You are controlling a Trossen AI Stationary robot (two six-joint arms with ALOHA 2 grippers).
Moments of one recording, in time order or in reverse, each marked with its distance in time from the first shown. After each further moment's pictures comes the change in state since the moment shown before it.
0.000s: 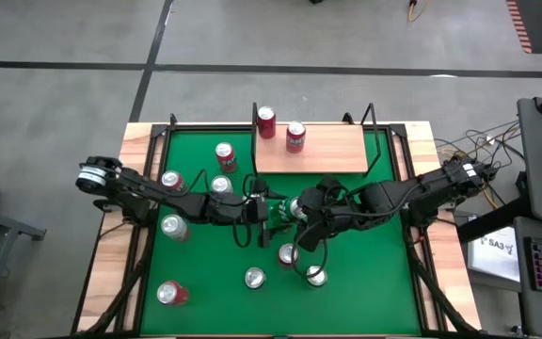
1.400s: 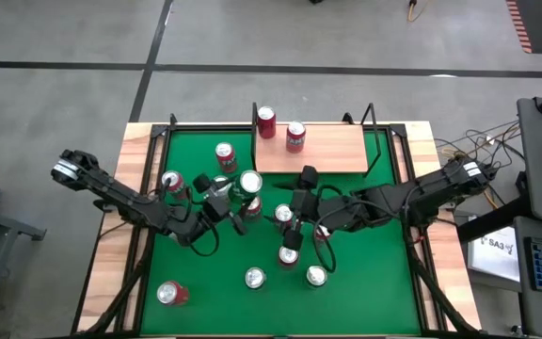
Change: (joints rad) left arm -0.233 -0.269 -0.154 0.115 -0.859 0.181; right arm 0.003 -0.037 -0.151 0.724 0.104 -0.549
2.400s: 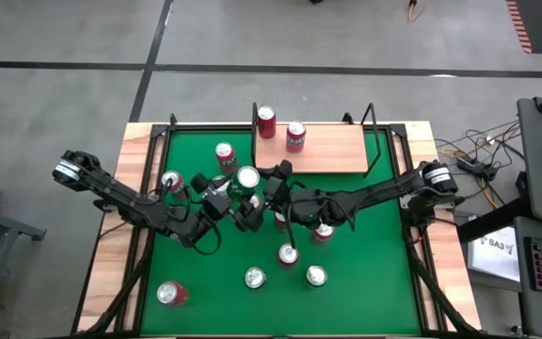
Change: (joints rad) left arm -0.001 0.023 0.006 0.056 -0.062 0.006; right arm -0.126 0.232 -0.094 0.664 0.085 -0.082
